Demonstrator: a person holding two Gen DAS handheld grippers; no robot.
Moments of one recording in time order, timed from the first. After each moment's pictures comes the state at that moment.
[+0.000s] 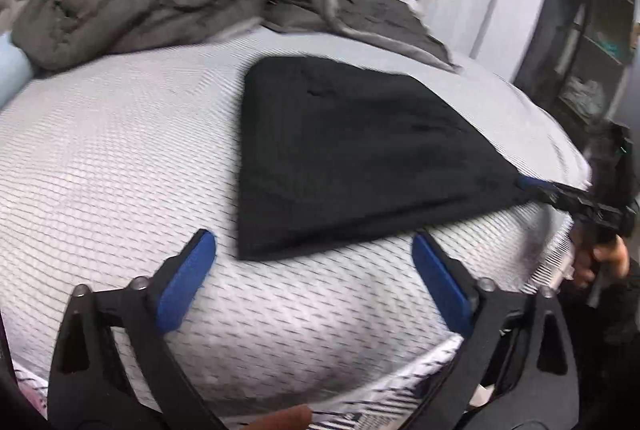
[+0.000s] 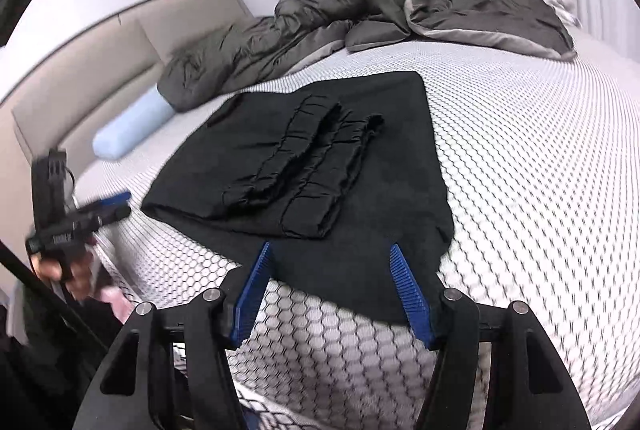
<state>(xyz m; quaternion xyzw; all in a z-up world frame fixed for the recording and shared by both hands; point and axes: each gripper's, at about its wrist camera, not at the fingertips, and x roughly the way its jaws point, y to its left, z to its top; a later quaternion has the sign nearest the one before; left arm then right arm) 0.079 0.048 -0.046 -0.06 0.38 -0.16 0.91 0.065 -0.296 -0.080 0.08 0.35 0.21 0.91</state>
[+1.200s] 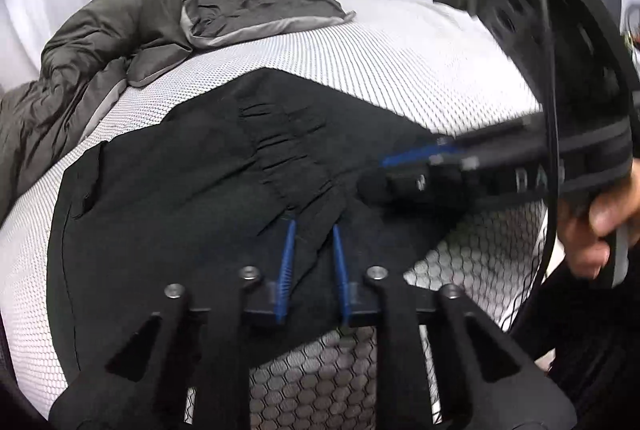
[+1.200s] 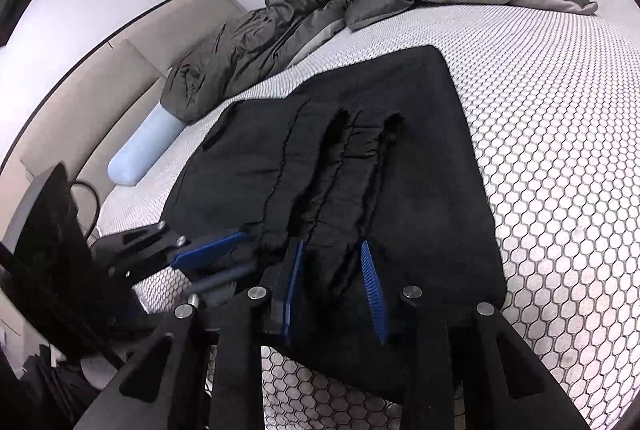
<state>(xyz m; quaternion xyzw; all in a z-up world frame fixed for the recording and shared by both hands) 0.120 -0.154 -0.036 0.13 0.34 -0.26 0.89 0.137 -0.275 -0.088 0.14 0.40 0.24 0.87</state>
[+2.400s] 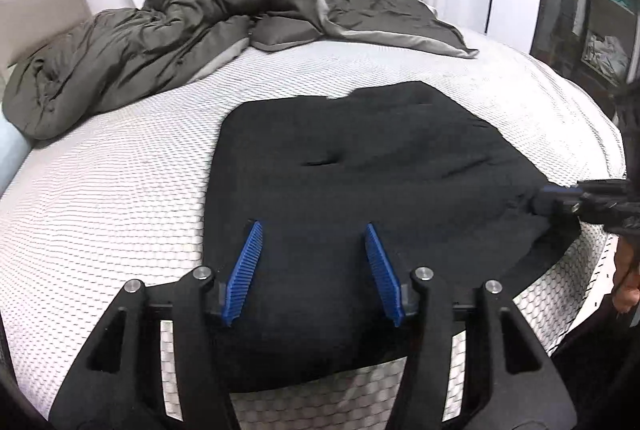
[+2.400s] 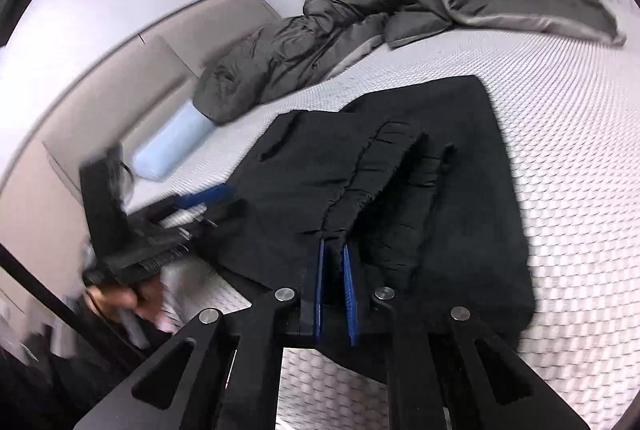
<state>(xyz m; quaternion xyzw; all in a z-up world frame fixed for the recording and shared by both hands) 0.151 -0.014 -0.027 0.03 0.36 -0.10 0.93 0.126 -0.260 -0.071 0.11 0.38 0.27 0.88</state>
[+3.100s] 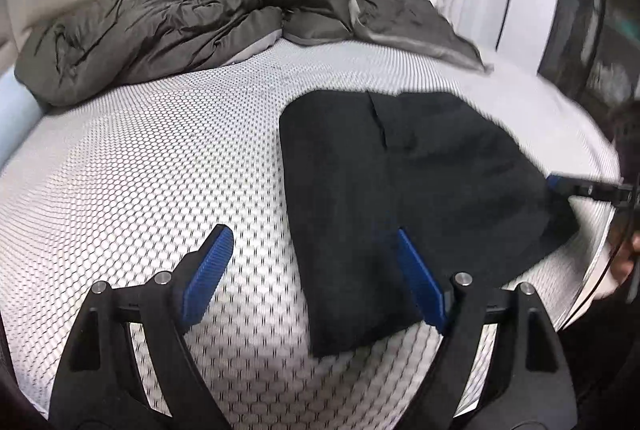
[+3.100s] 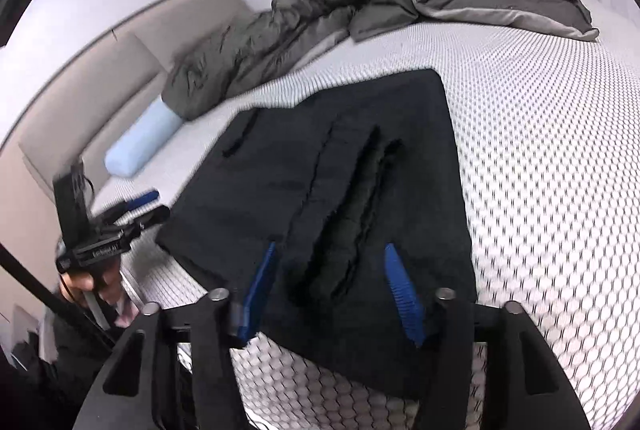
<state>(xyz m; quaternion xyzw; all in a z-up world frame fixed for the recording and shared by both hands) 0.147 0.063 -0.024 -0.03 0.37 -0.10 0.92 0.139 -0.280 -0.069 0.13 0.39 0.24 0.88</state>
